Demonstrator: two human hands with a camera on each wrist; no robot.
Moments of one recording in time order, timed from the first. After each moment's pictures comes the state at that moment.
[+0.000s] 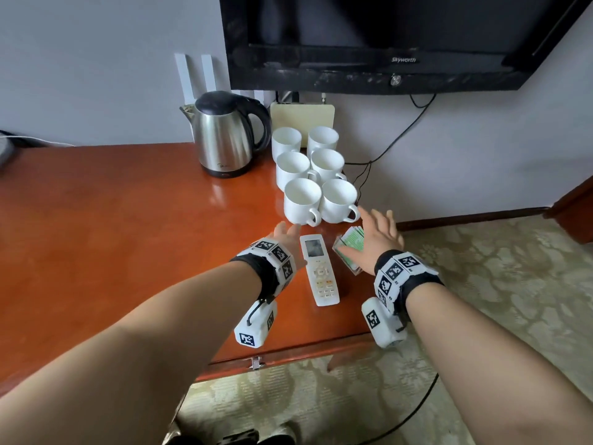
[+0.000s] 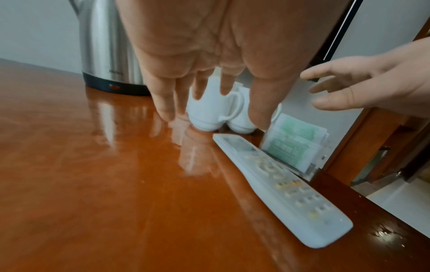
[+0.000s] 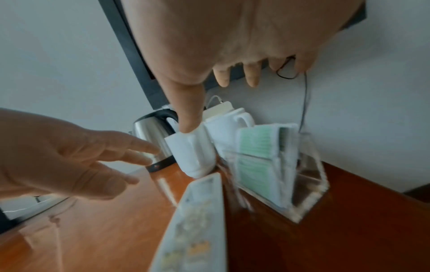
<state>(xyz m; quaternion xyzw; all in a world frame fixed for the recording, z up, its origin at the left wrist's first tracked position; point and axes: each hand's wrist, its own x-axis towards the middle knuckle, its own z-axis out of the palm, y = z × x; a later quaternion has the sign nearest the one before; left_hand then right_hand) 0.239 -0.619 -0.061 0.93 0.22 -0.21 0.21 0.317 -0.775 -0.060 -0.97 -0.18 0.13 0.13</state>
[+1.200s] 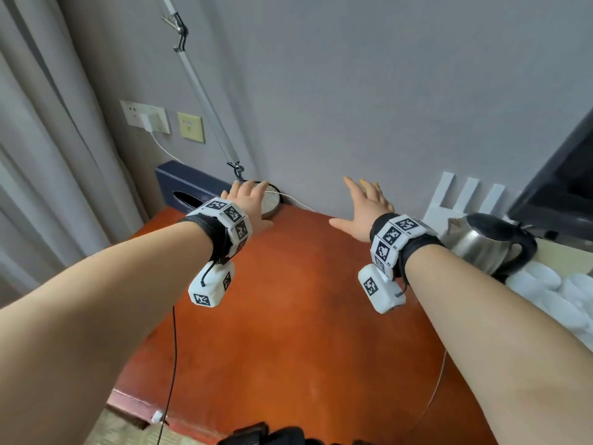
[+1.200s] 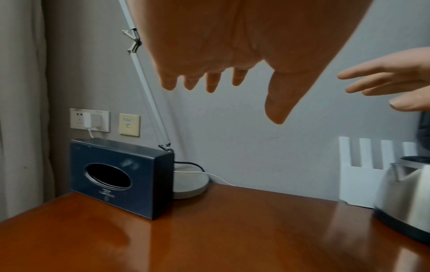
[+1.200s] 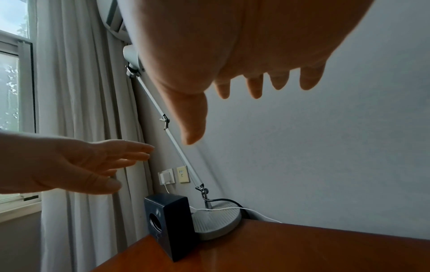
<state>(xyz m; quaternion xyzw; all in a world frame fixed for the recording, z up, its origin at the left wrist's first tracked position) -0.057 -0.132 0.046 0.89 0.44 0.04 0.10 0.114 -0.270 0.072 -0.87 -0.48 0.08 0.10</state>
